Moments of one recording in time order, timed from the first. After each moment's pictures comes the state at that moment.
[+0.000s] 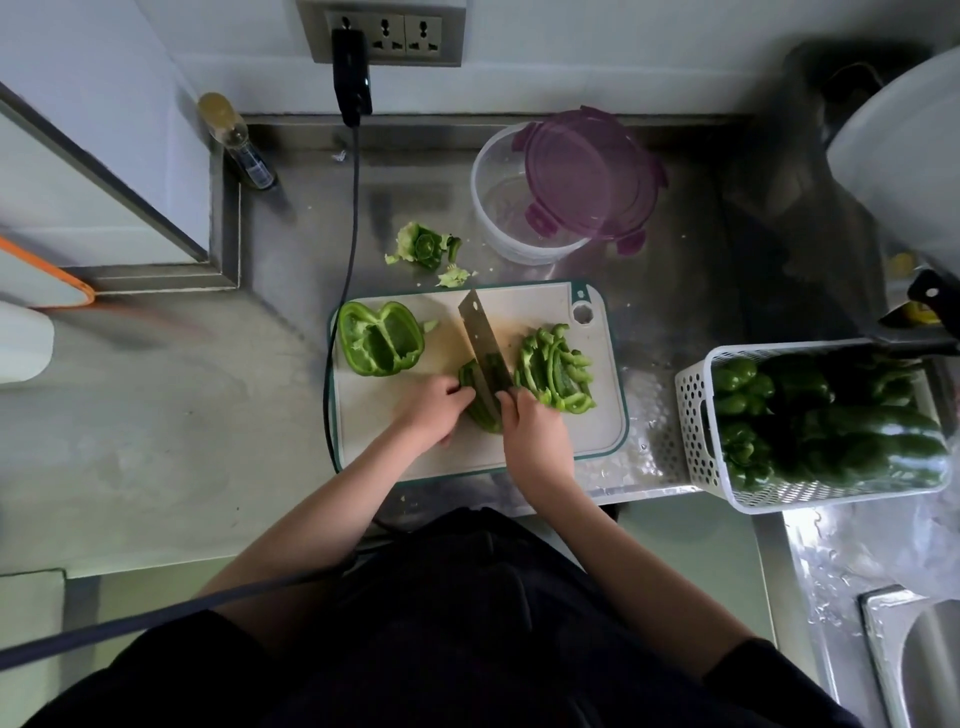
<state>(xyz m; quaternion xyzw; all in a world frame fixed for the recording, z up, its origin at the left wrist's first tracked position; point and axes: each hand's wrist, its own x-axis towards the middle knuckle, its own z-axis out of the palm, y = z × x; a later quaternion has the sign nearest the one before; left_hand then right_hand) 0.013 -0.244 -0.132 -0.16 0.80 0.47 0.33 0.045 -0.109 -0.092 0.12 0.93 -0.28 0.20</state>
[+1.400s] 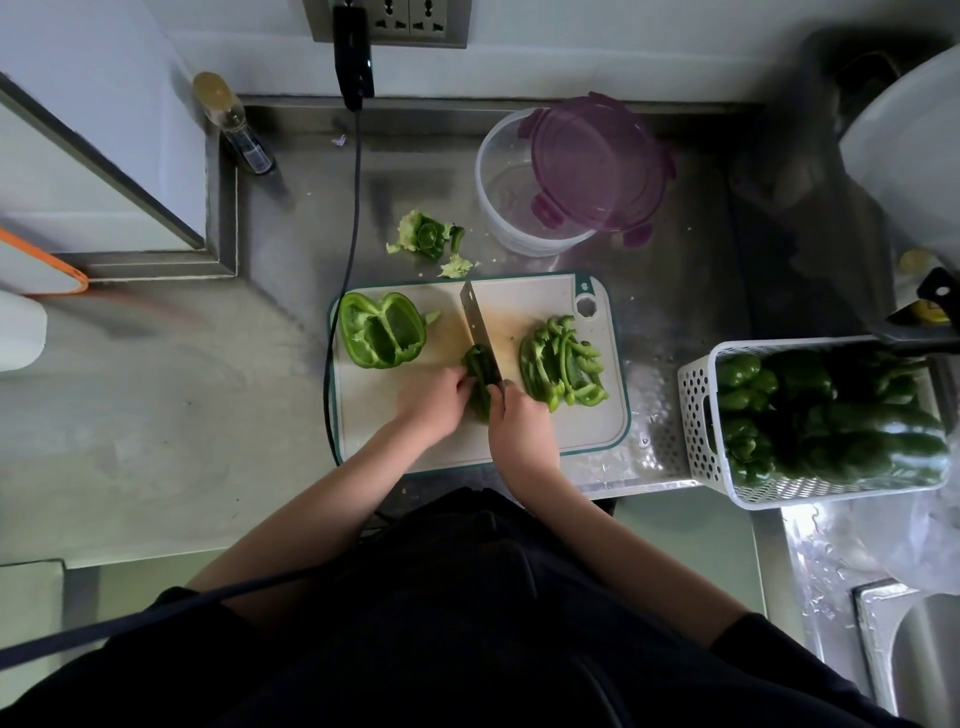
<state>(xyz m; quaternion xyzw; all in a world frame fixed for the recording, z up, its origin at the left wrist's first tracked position) 0.011 -0.242 -0.137 -0.02 0.91 0.30 0.27 0.043 -0.125 -0.094 0.12 0.93 -0.30 0.20</state>
